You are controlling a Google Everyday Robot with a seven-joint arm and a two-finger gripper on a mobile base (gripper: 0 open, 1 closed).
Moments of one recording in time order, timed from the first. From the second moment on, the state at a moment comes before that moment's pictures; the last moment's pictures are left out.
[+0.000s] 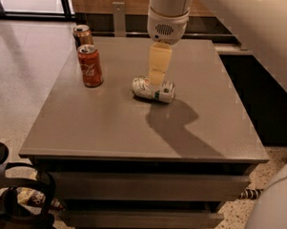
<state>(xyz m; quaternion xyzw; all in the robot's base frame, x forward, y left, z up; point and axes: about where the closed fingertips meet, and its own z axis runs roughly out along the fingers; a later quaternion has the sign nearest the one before) 0.605 -0.049 0.936 -0.63 0.77 -0.06 0.09</state>
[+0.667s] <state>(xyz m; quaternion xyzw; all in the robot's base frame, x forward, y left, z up) 0.608 -0.035 0.912 -0.62 0.78 -0.04 0.08</state>
